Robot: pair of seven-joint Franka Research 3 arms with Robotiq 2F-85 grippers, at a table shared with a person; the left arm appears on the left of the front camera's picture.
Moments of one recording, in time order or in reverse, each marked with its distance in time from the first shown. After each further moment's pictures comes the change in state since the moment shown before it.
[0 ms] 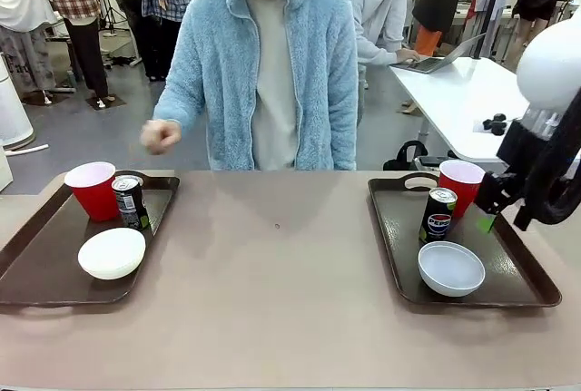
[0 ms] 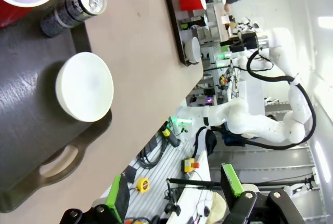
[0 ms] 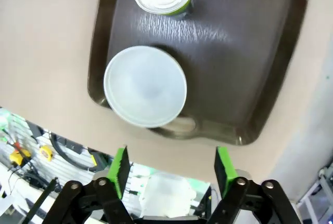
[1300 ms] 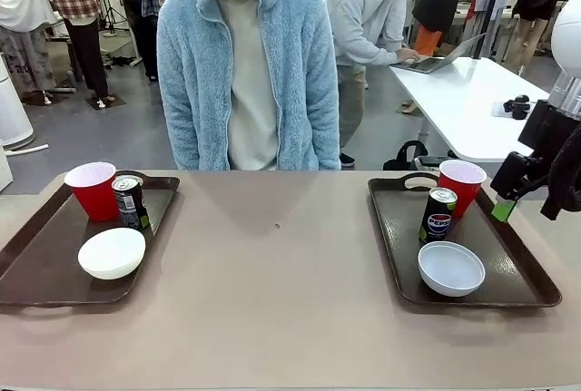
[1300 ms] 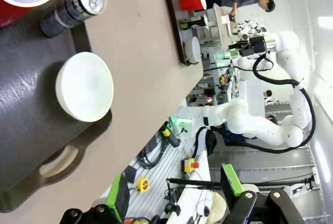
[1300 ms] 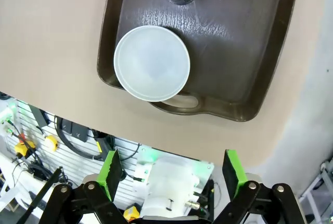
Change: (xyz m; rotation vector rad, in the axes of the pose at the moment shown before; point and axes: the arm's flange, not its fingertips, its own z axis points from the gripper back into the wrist) left arm 0.000 0.000 0.000 0.000 0.000 0.000; right arm -0.019 0.003 0.028 0.008 0.014 -0.007
